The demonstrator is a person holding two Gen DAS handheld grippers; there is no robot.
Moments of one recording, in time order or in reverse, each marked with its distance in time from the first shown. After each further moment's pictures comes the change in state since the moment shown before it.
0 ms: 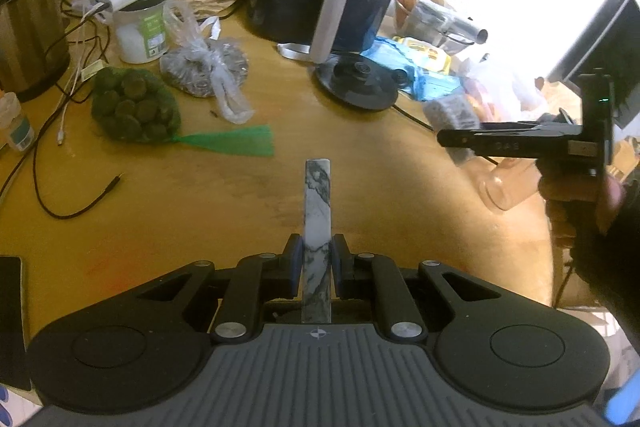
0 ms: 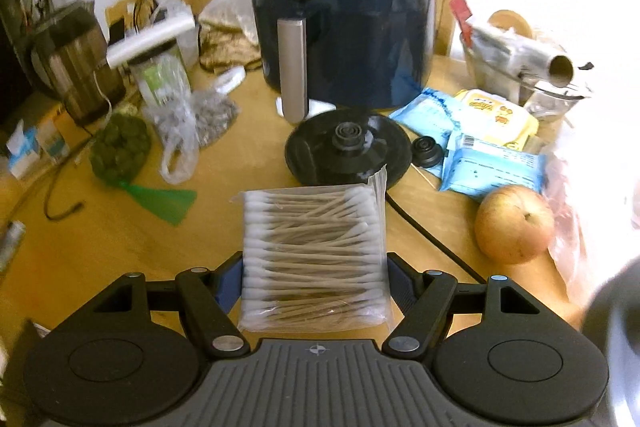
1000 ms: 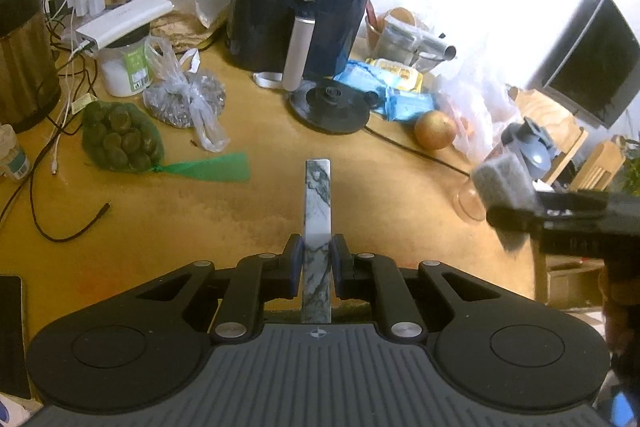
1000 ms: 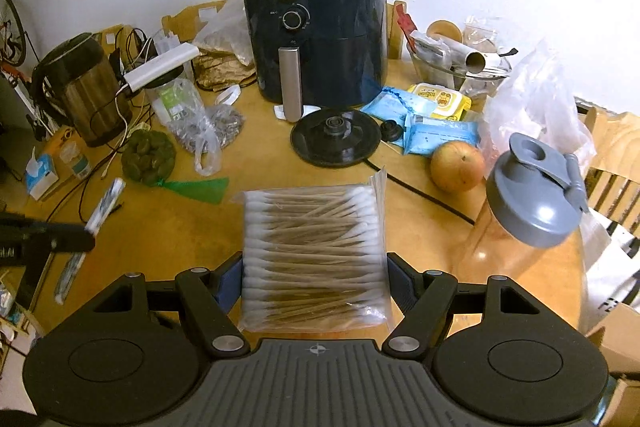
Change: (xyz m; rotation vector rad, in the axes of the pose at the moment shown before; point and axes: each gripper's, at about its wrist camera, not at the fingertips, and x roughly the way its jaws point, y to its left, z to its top) left arm -0.026 -0.027 0.000 0.014 -0.085 -0.001; right arm -0.132 0.060 -0.049 0.099 -0.015 -0.124
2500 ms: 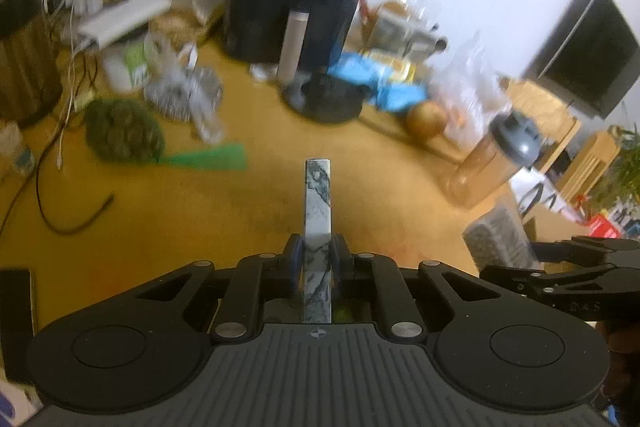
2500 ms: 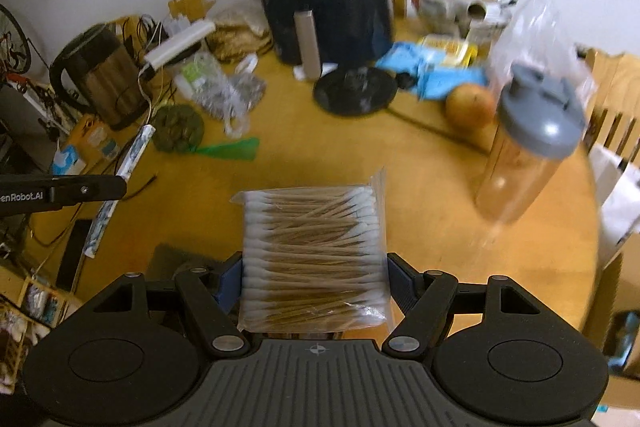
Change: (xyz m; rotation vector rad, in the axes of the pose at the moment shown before) left arm -0.012 -0.001 -0.006 -0.041 0.050 0.024; right arm -0.029 0.017 -0.034 0.073 0.121 0.043
